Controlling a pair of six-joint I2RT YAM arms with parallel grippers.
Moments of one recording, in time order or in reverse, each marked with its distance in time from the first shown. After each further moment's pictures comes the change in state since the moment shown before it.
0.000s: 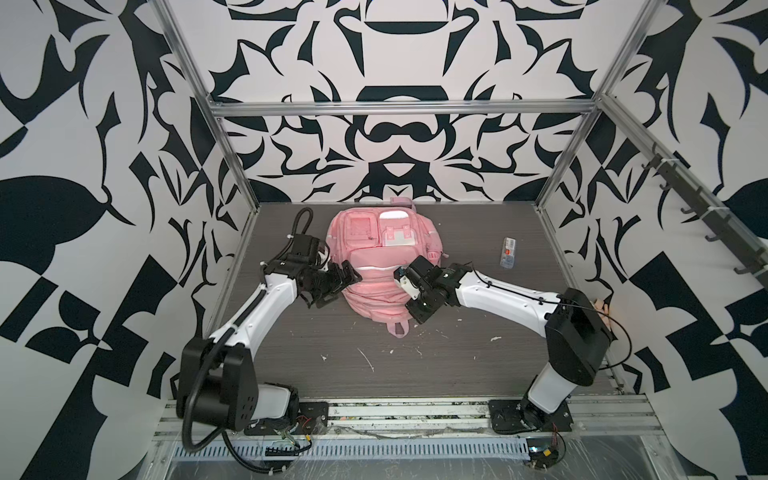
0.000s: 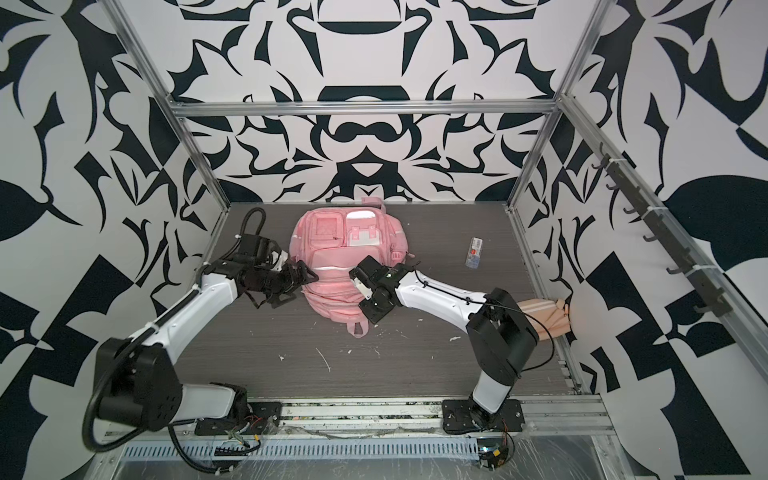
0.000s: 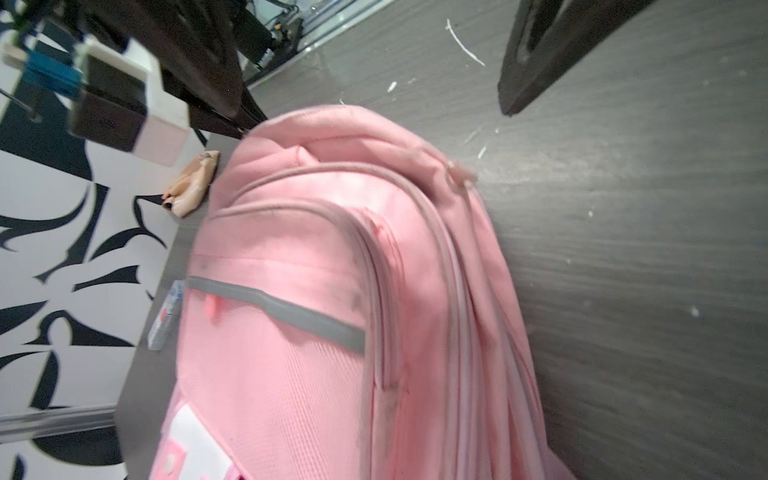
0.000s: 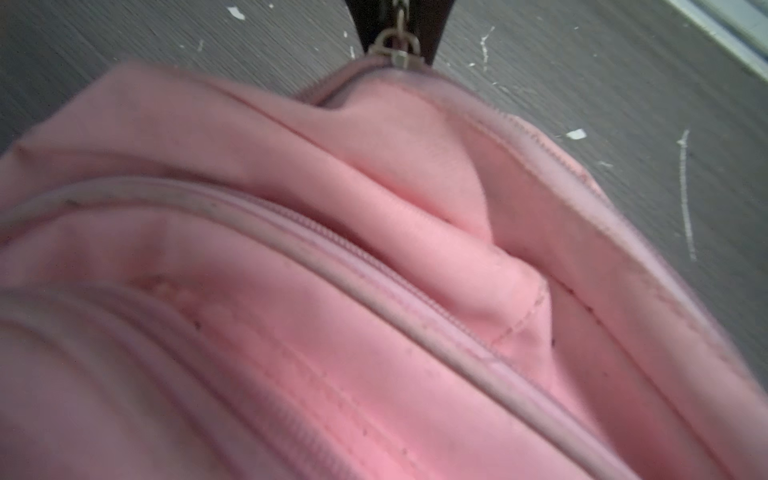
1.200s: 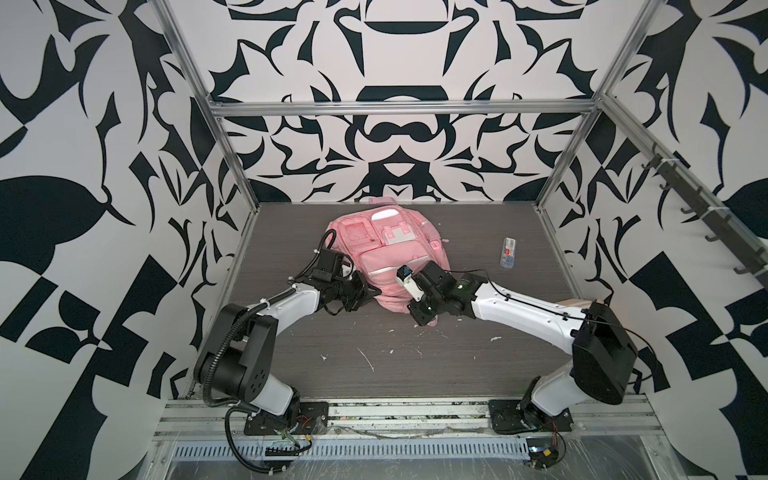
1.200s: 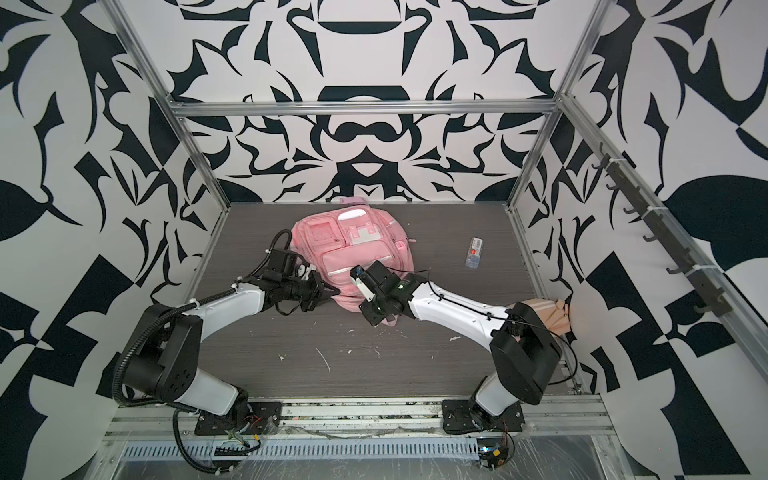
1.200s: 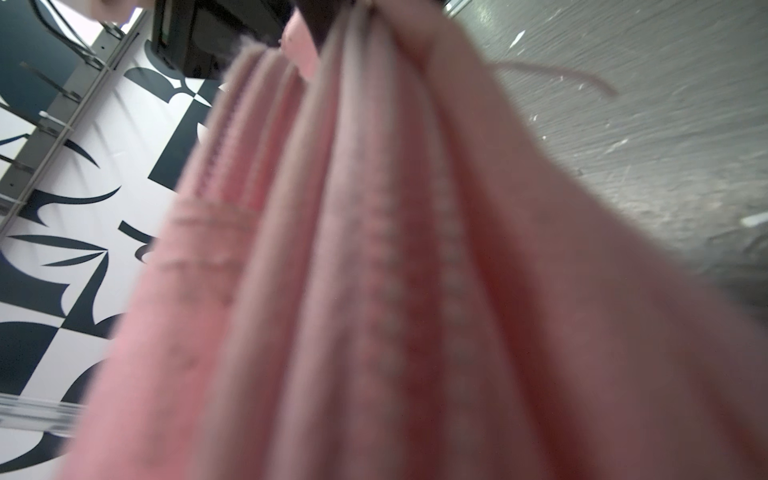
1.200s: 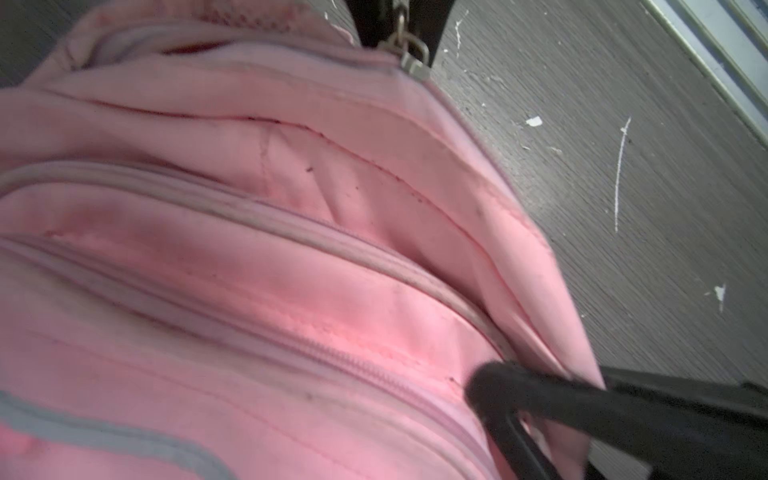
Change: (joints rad) left arm -0.122 0.264 -0.106 0.510 0.175 -0.327; right arm -0.018 -0.161 -0.148 0.110 0.044 0.005
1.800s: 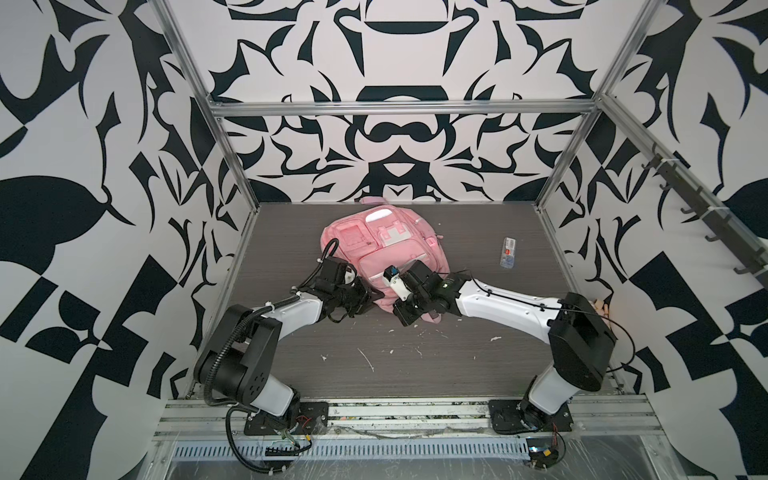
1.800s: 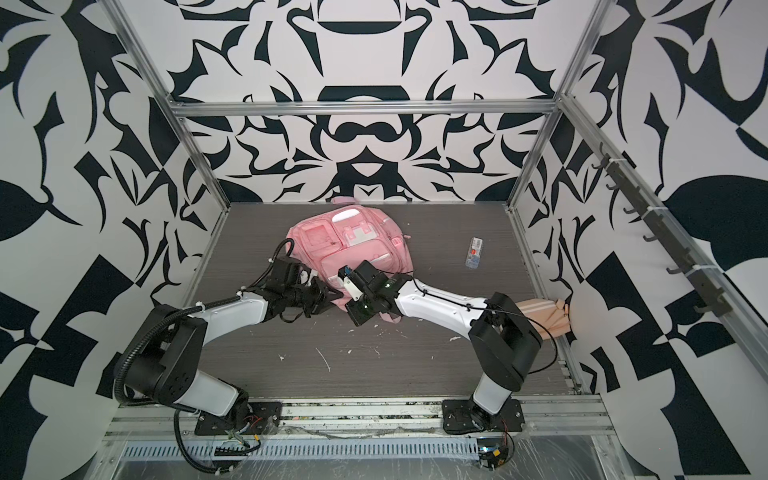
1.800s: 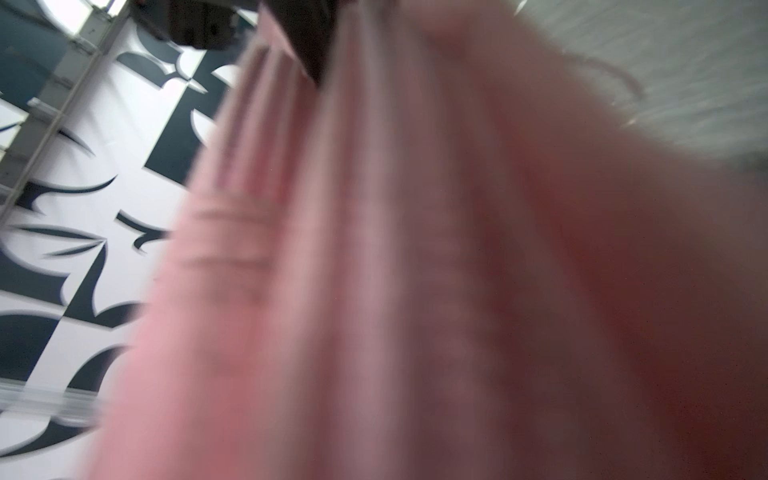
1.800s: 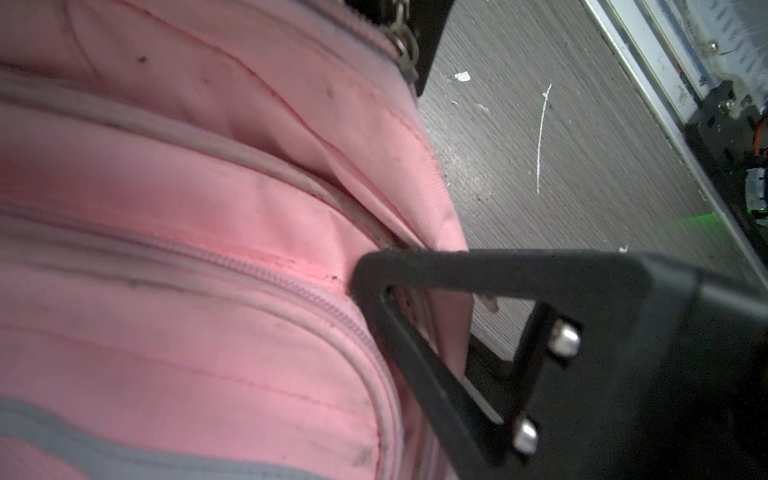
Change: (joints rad) left arm -0.060 -0.005 -0.115 0.207 -0.043 -0.130; right arm 0.061 0.118 0.058 0.131 -0.146 0.117
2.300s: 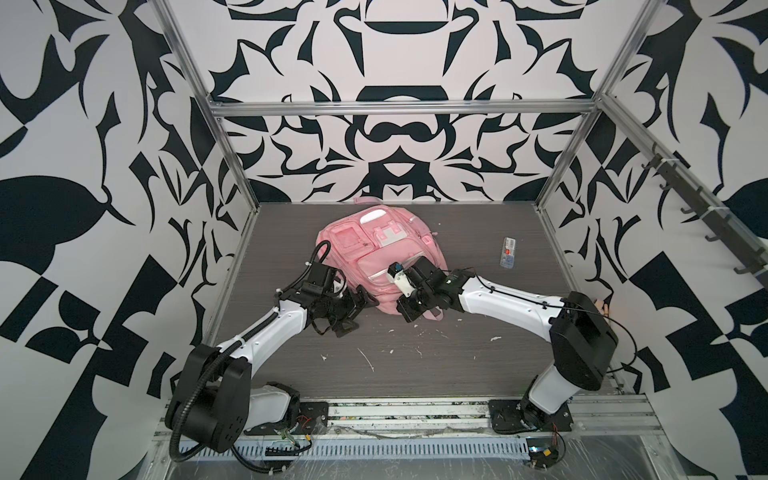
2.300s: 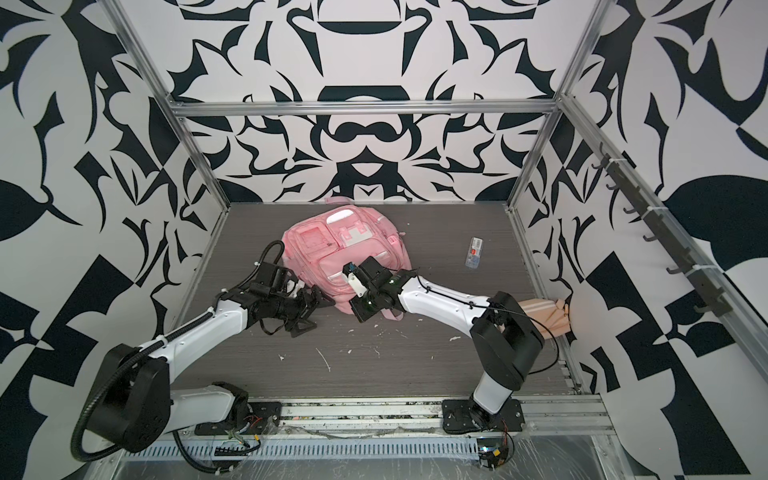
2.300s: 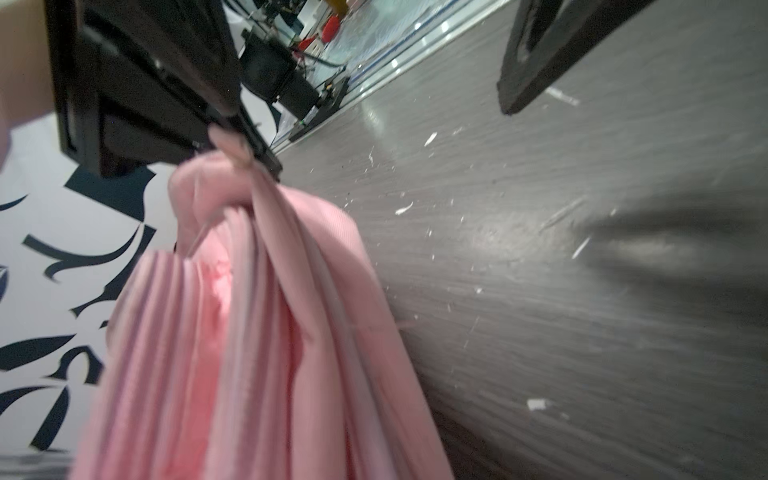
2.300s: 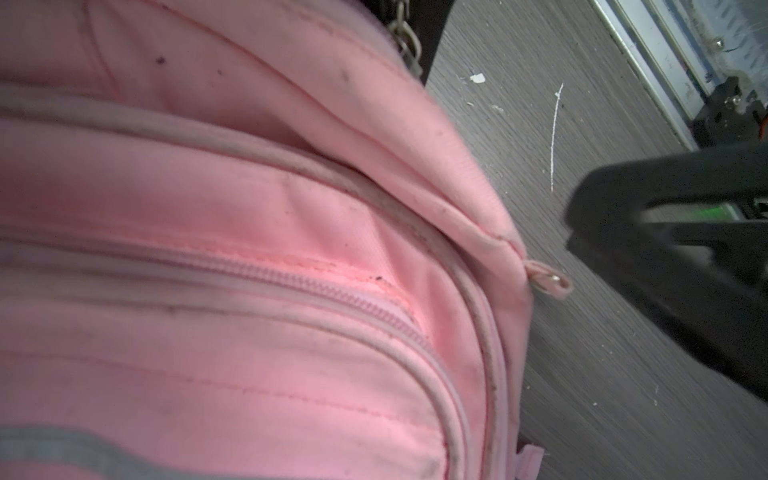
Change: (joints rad) left arm 0.041 -0.207 -0.025 -0.363 -0.023 0.164; right arm -0.035 0.000 0.008 -0.011 -0.026 -0.024
